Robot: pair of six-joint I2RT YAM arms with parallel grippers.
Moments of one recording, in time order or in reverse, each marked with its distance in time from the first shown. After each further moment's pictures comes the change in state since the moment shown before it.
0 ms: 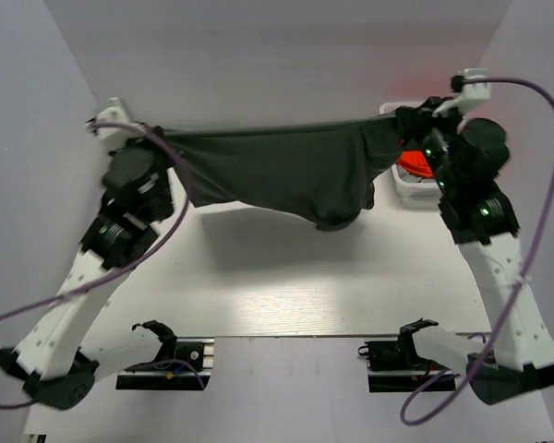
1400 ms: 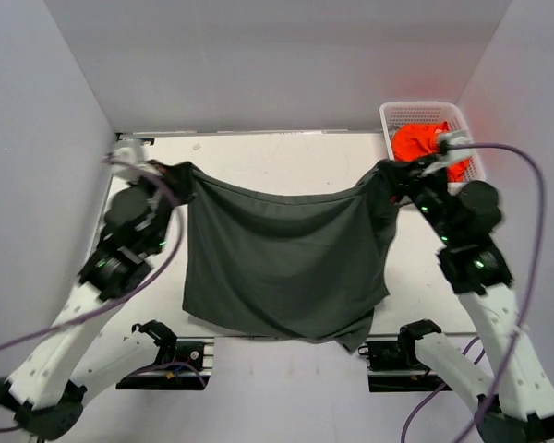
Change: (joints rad) left arm 0.008 -0.326 -0.278 0.015 0.459 -0.157; right arm 0.000 -0.373 -0.358 0.084 -0.272 0.005
